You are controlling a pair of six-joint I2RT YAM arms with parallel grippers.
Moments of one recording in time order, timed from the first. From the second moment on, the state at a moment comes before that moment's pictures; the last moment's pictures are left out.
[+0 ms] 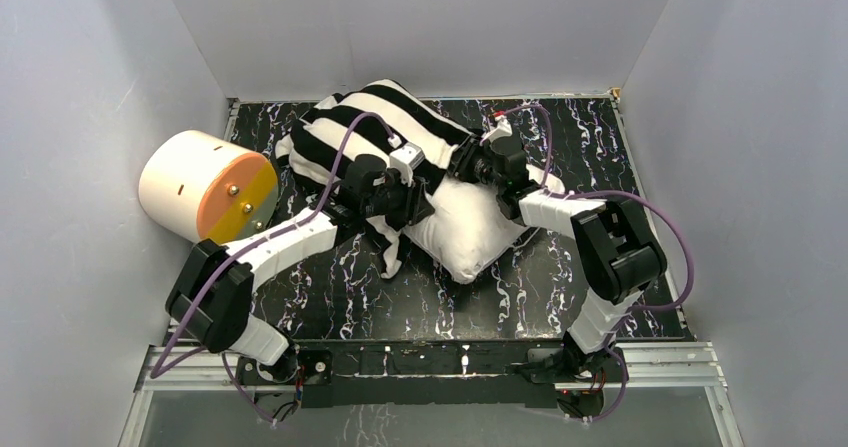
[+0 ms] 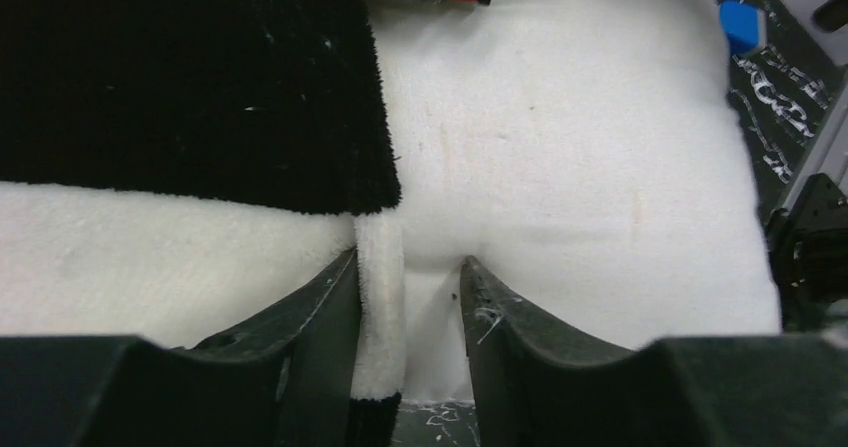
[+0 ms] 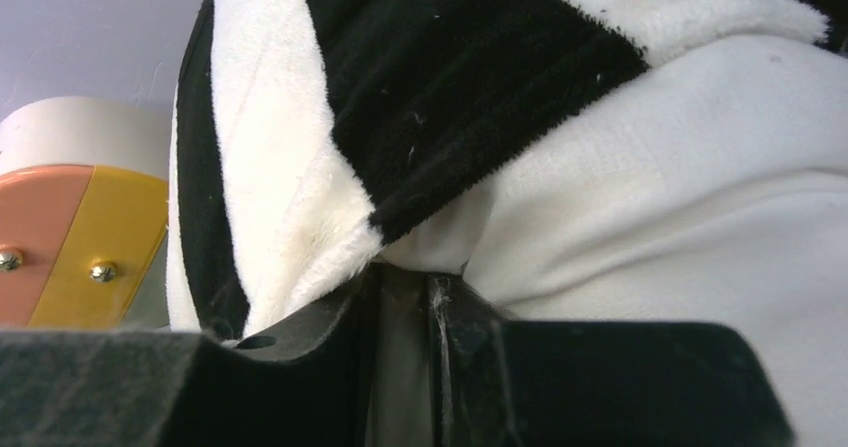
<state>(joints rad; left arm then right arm) -0.64 1.49 0.92 0.07 0.32 -0.17 0.49 1.74 0.95 0.55 -0.20 0.74</state>
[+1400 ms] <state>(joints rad) -0.68 1.09 0.48 -0.01 -0.05 -0.53 0.87 1.32 0.92 -0.06 -0.02 -0.24</state>
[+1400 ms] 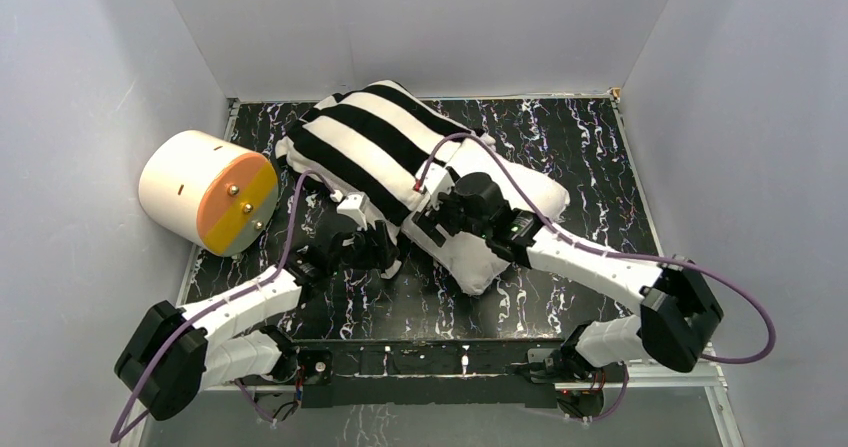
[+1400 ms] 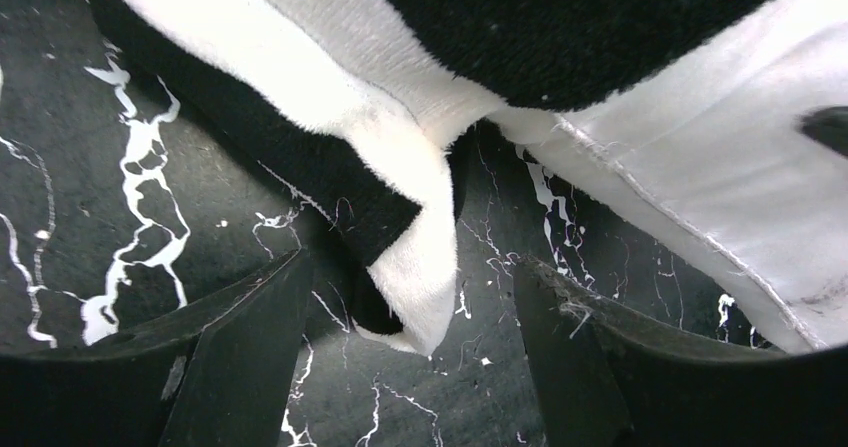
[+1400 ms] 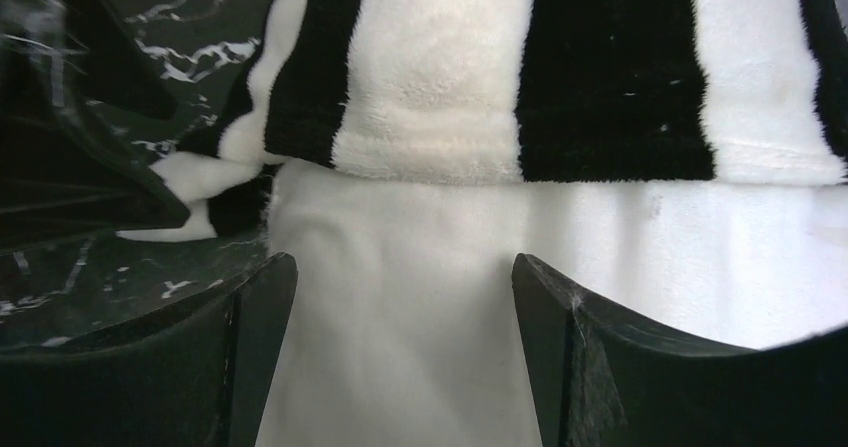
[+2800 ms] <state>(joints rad) -1.06 1.18 0.44 0.17 -0.15 -0.83 0.81 1.50 0.88 0.25 -0.04 0.13</state>
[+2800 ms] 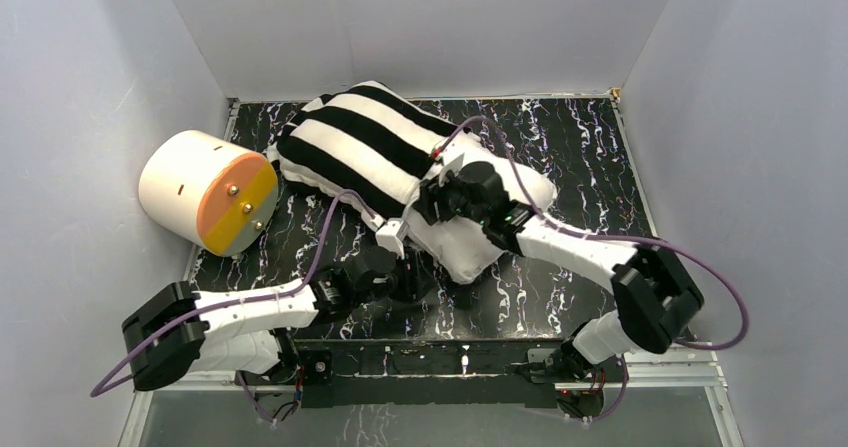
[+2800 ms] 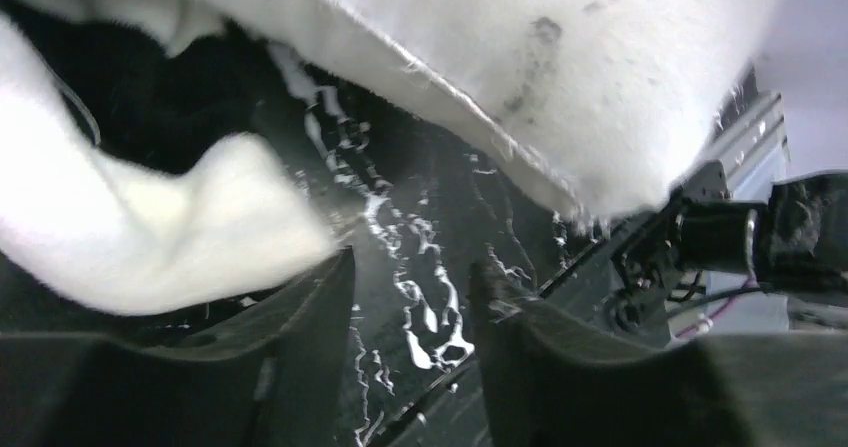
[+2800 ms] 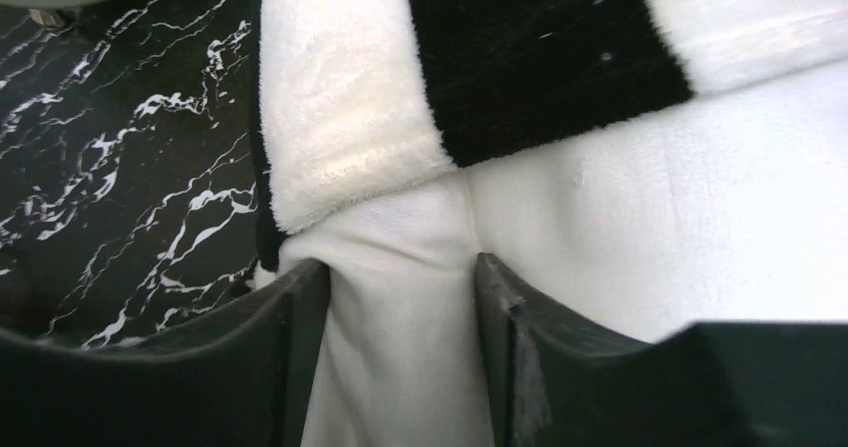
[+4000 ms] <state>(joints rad) -0.82 2.05 1.74 -0.05 -0.61 0.22 0.09 1.88 1.34 -0.01 -0.89 0.30</state>
